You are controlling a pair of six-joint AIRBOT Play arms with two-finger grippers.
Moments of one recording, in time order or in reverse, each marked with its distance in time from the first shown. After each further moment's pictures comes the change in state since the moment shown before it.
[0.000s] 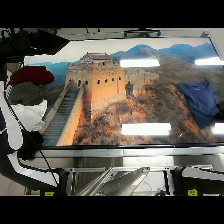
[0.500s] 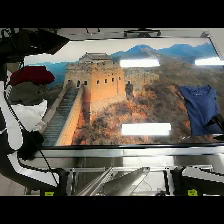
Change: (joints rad) left arm 0.000 0.000 0.000 0.000 0.018 0.000; right arm -0.056 0.042 -0.090 -0.026 0.172 -0.009
